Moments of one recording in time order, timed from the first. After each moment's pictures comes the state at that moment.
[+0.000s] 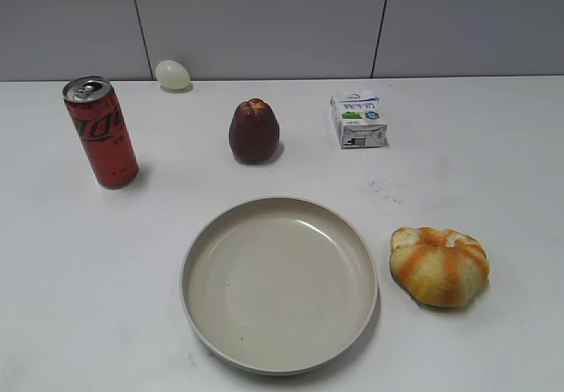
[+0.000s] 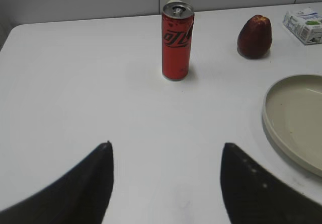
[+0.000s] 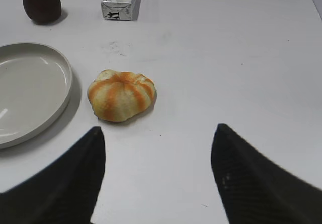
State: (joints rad) left arm -0.08 -0.01 -0.50 -0.15 1.04 0.15; right arm -0.01 -0.01 -0.49 0.18 1.05 -0.14
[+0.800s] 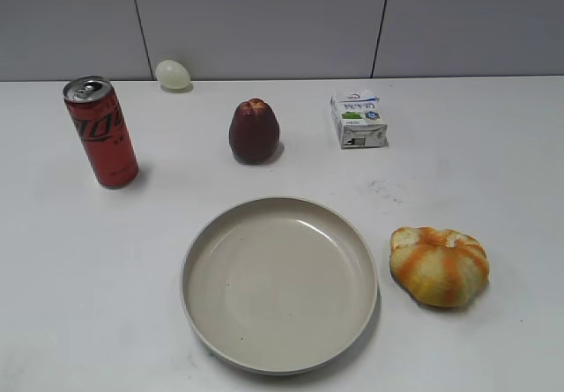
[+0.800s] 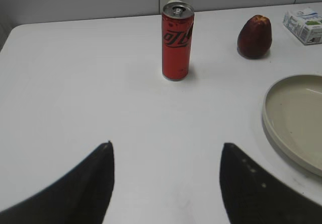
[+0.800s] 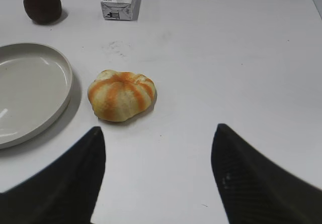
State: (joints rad) left arm -0.08 -0.01 -0.50 -0.15 1.04 0.15; right arm -0.01 -0.01 -0.49 0.18 1.05 -0.14
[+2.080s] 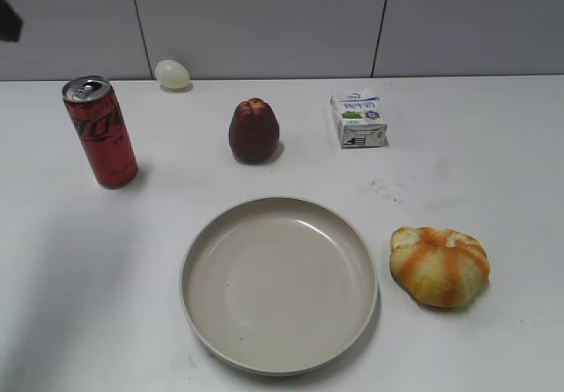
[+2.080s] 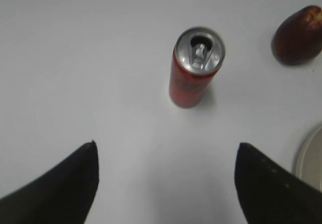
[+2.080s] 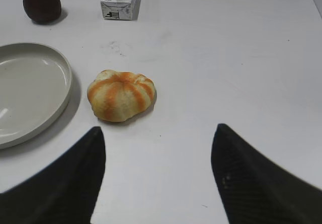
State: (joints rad) left arm -0.16 1.34 -1.20 -0.12 0.84 0.15; right arm -0.01 -0.01 -0.49 0.18 1.05 -0.14
